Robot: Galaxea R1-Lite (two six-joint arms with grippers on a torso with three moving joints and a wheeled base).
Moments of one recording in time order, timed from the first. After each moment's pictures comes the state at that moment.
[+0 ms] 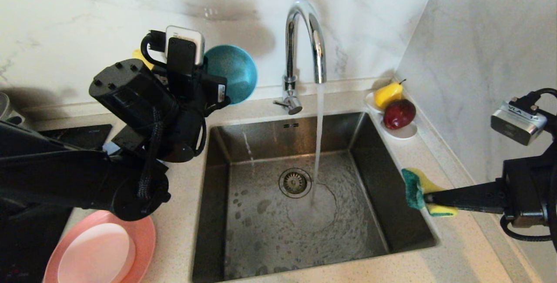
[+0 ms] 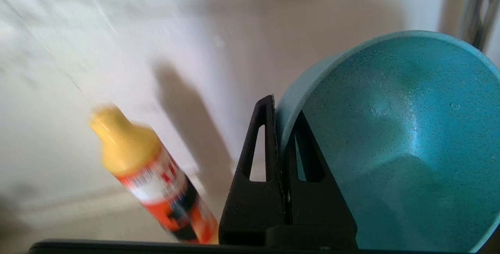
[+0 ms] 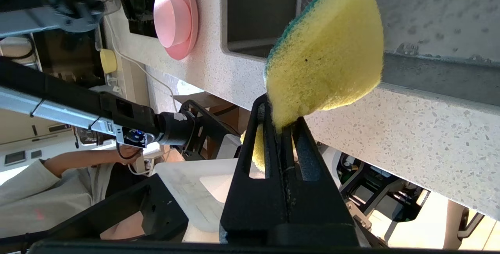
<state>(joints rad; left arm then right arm) -0.49 1.87 -1.00 -1.33 0.49 0.50 0.29 1.26 -0.99 0.30 0.61 0.49</state>
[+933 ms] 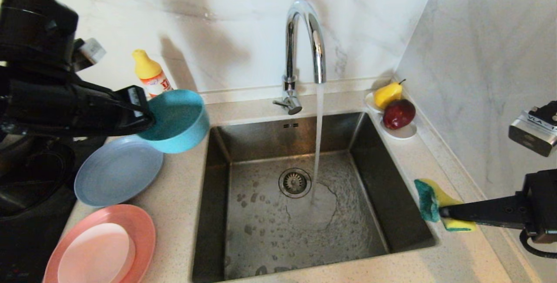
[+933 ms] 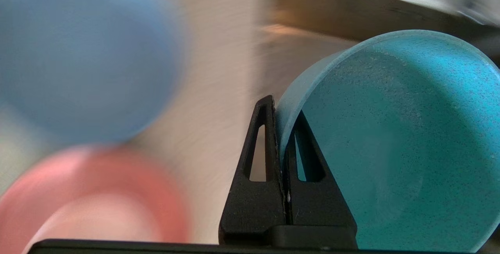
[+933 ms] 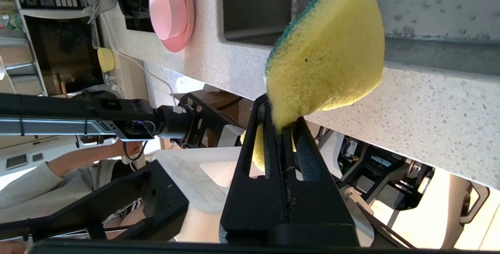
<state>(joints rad) -0.20 1.52 -1.39 0.43 0.14 -0.44 0.28 1.20 -0.96 0.36 0.61 0.50</state>
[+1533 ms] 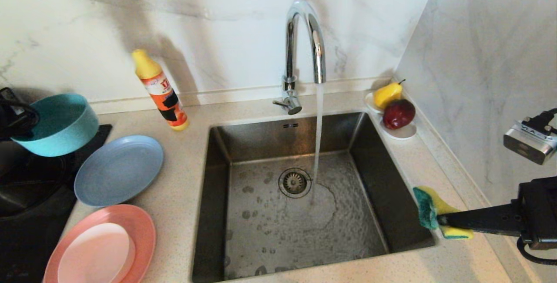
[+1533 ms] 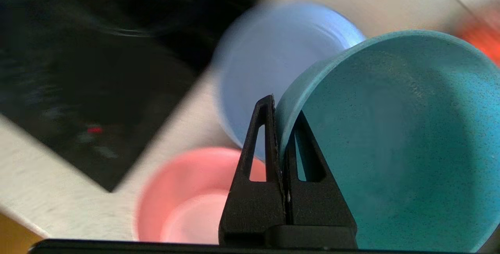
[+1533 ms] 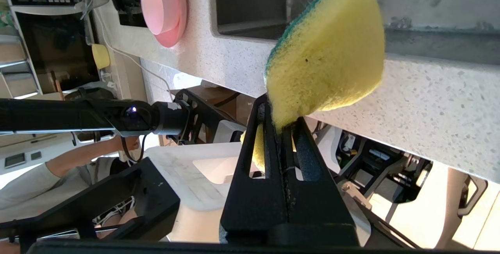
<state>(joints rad) 0.33 1.51 -1.46 0.59 0.12 -0.51 0.28 1.20 -0.93 0.35 0.61 0.49</state>
